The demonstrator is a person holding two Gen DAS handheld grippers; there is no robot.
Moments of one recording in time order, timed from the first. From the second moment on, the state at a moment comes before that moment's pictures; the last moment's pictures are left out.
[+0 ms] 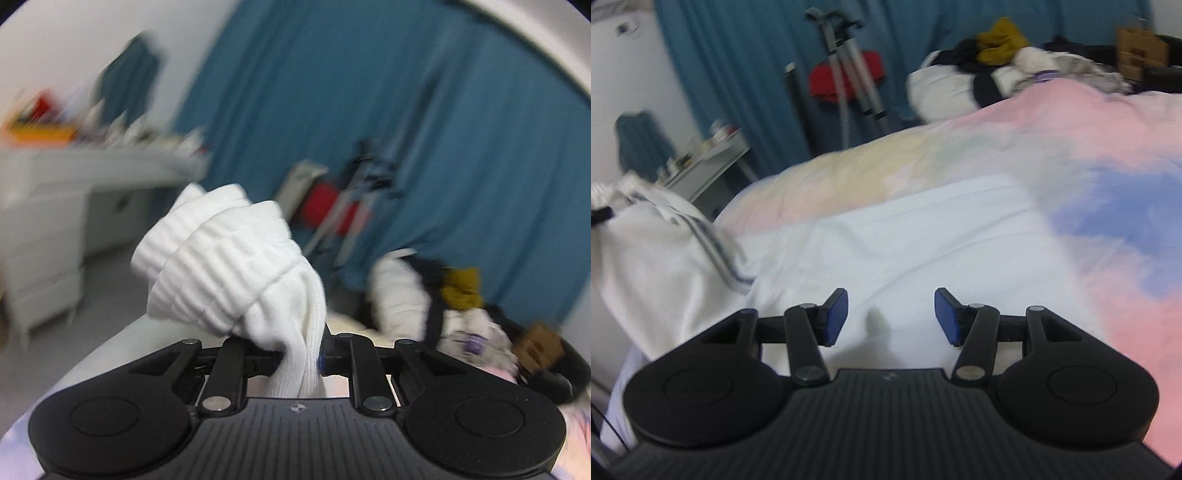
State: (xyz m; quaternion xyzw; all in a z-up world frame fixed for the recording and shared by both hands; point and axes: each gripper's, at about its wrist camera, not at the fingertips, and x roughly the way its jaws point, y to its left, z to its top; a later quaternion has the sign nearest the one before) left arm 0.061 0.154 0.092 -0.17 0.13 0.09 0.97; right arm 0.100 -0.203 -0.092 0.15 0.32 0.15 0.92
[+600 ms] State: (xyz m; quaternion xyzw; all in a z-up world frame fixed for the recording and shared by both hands) left arm 0.087 -0.192 -0.050 0.12 0.17 -0.11 0.97; right arm 0.114 -0.367 -0.088 0.39 0.27 0.09 0.88
